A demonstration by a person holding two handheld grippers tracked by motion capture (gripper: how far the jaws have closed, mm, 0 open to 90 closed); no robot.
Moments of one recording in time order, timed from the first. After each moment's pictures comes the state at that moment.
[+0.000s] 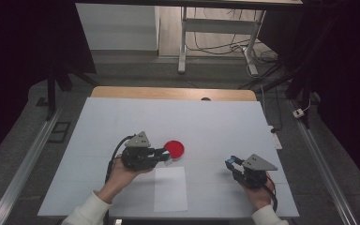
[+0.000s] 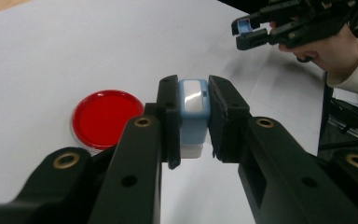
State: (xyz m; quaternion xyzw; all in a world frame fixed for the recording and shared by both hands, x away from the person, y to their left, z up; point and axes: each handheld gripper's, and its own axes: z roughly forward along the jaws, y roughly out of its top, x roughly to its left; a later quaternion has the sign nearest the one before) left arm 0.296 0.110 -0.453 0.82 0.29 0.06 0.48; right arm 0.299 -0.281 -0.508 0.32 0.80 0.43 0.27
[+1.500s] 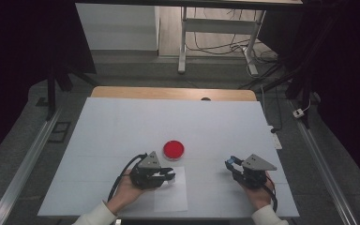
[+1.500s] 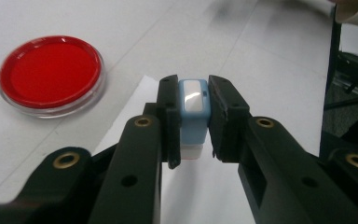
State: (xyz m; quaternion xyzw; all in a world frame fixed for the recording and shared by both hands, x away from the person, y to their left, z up) left arm 0.271 0.085 -0.498 0.86 0.25 0.05 0.43; right arm 0.300 -0.280 -0.510 0.32 0.80 0.43 0.27
